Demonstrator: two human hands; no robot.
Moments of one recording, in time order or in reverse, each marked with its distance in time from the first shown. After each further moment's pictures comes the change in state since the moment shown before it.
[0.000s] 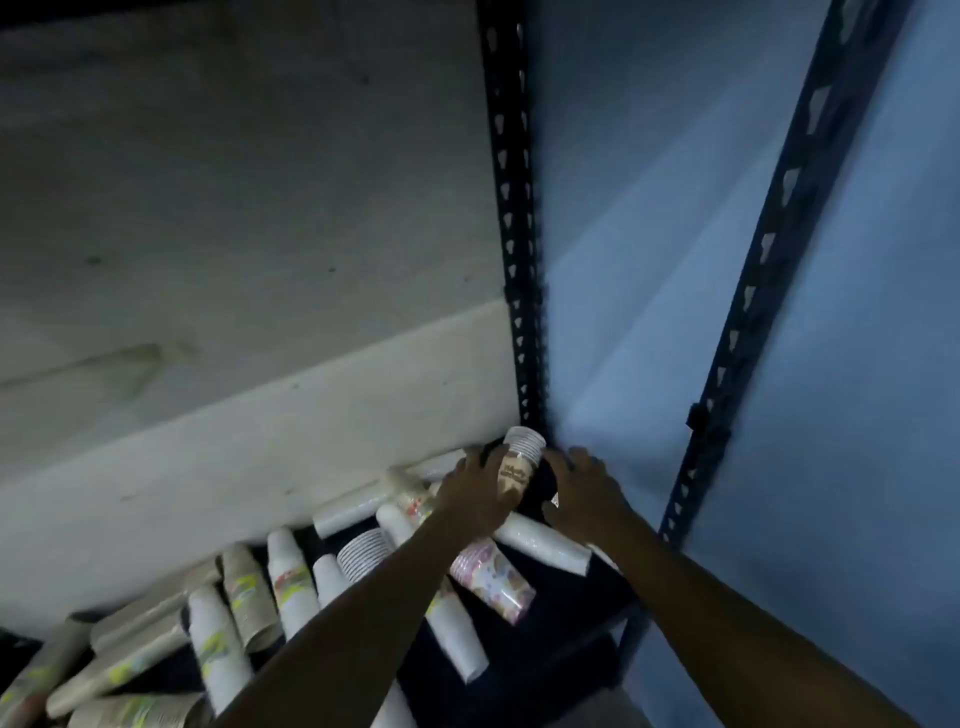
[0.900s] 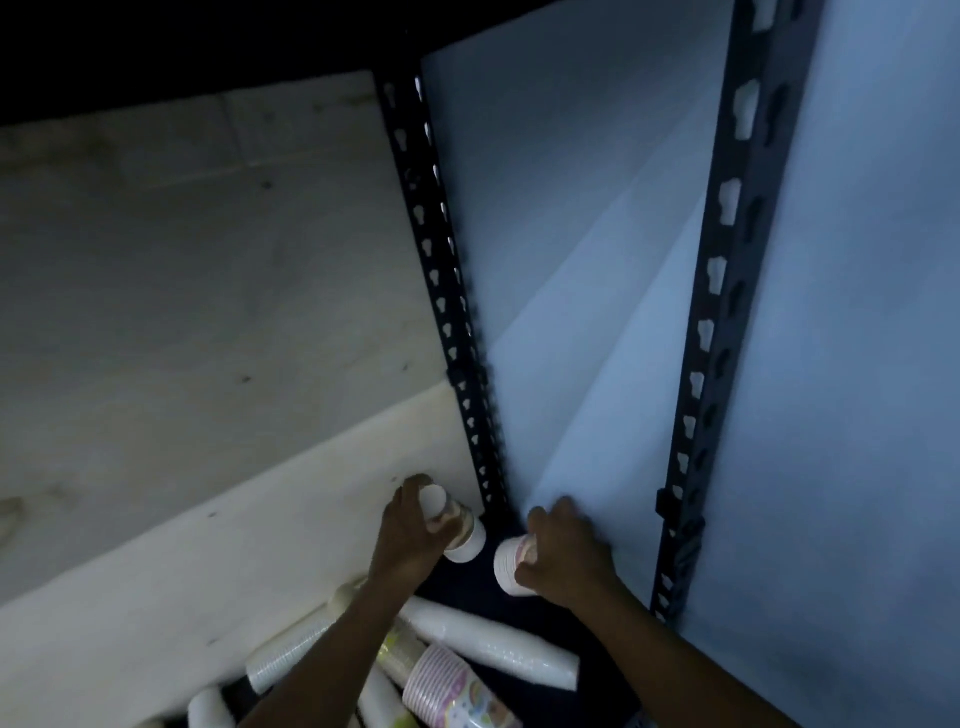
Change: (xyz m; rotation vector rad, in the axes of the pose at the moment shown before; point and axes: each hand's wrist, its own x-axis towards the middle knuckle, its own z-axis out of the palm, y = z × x) left_hand 0.072 -0.040 -0.026 -0.495 0.269 -0.016; right_hand 0.033 0.004 -0.025 0.066 0.096 0.193
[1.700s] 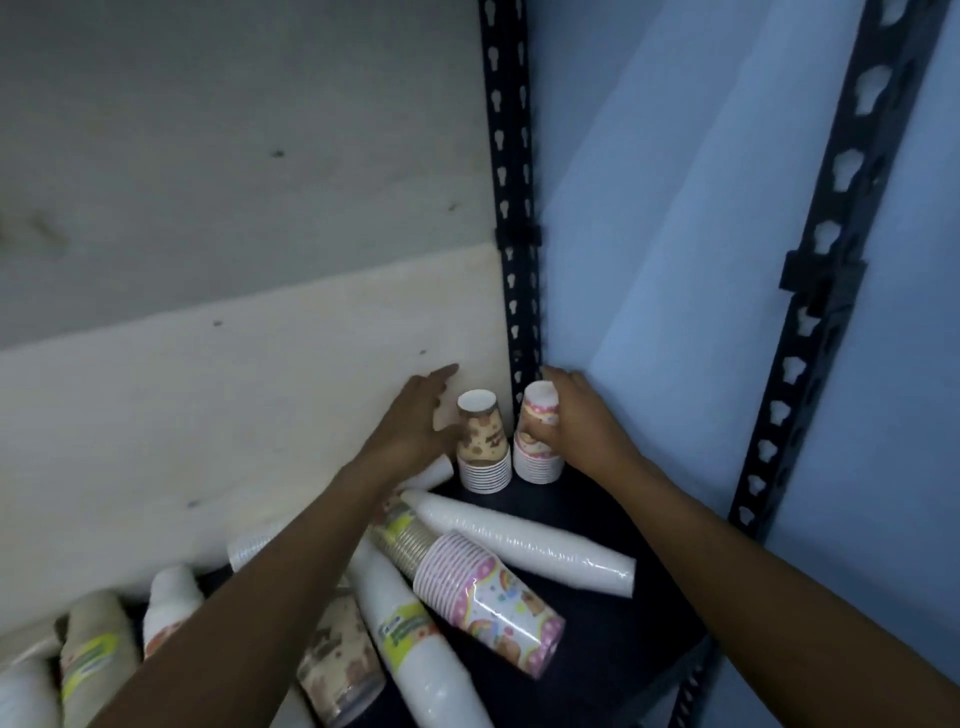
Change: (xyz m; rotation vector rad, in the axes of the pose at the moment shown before) left_hand 0.002 -0.075 0.008 0.040 -0.035 0.248; right_hand 0.074 0.010 0.081 0.310 0.428 -0.374
